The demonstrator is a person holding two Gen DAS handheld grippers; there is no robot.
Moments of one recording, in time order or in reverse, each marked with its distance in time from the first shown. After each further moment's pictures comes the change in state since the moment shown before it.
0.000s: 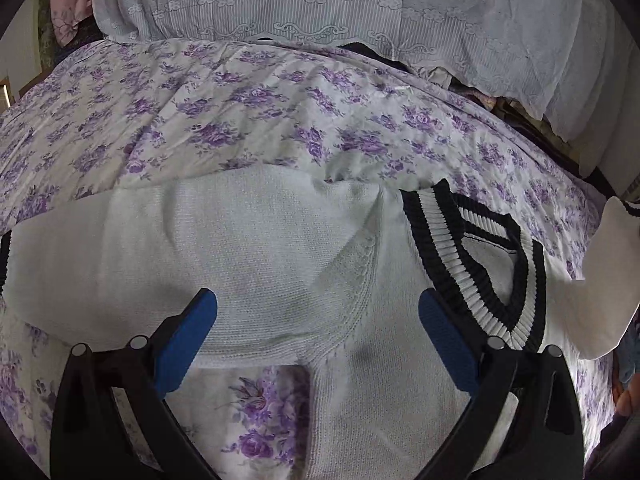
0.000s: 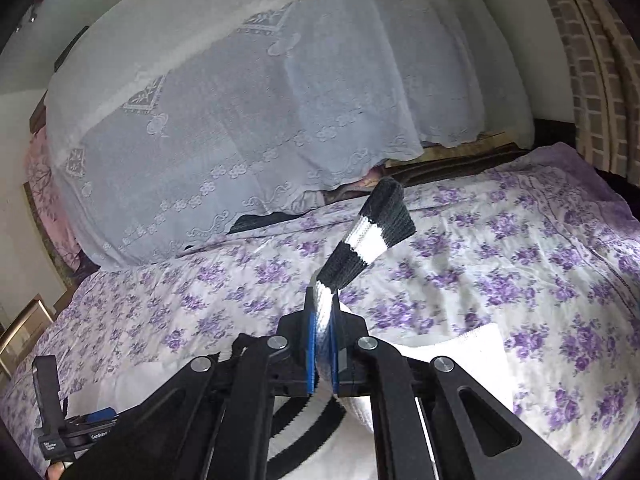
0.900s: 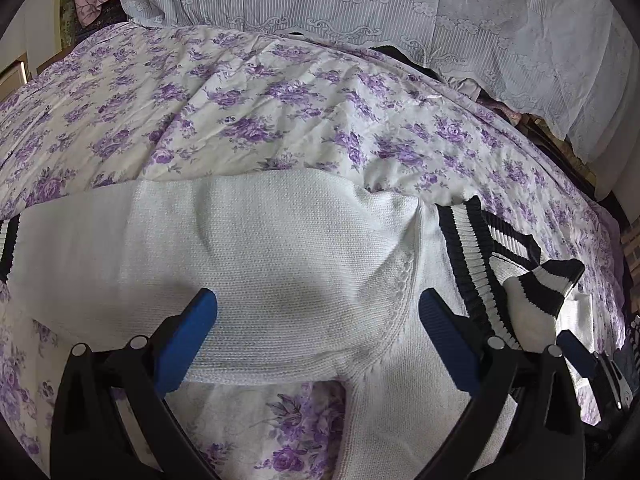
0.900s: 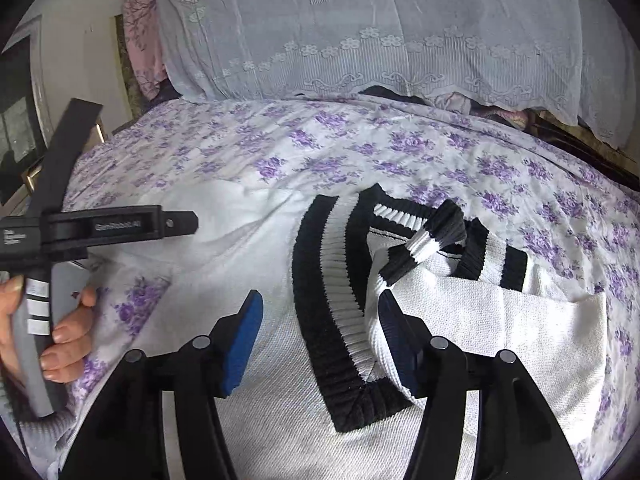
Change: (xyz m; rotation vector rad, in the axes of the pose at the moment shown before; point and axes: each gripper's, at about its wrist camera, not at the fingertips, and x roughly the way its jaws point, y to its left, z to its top) left arm 0.007 0.021 0.007 -0.066 0.012 0.038; right arm 0.040 0.104 -0.105 -0.424 0.350 0.241
